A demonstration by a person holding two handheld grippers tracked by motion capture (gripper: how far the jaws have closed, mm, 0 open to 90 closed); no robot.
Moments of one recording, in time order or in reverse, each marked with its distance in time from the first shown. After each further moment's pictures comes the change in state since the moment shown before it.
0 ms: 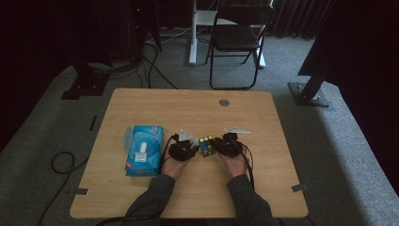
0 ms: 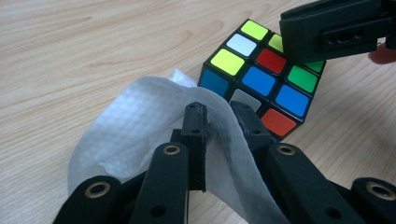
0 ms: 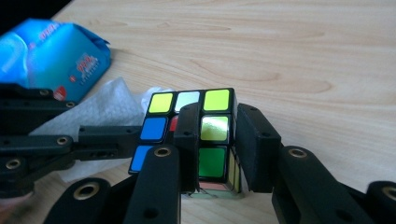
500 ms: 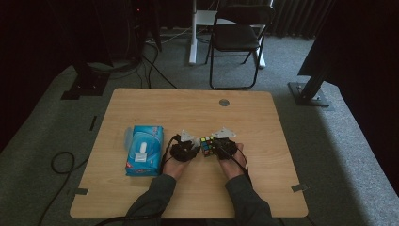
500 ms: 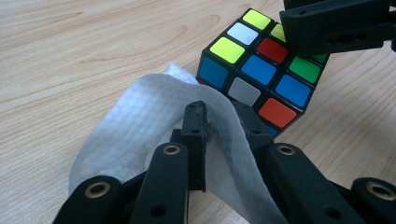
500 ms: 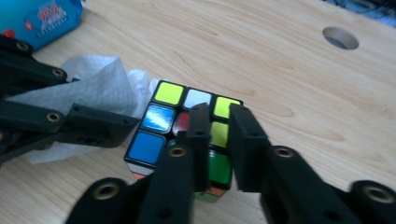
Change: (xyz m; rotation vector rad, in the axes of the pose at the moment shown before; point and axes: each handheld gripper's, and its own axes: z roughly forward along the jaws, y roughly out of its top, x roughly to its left) left arm -0.003 -0.001 0.004 0.009 -0.001 0.003; right arm 0.033 0.001 0.000 0.025 -0.214 -0.336
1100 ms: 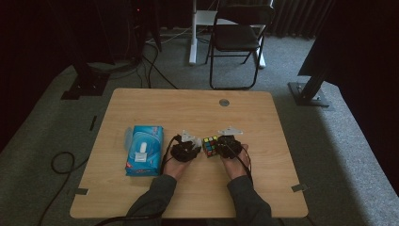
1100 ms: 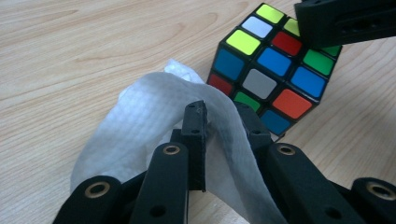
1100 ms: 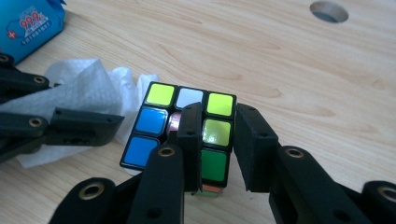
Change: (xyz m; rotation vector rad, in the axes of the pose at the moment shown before) left arm -0.003 0.000 0.002 0.004 -0.007 0.008; right arm -0.017 -0.003 -0.005 0.038 0.017 0.140
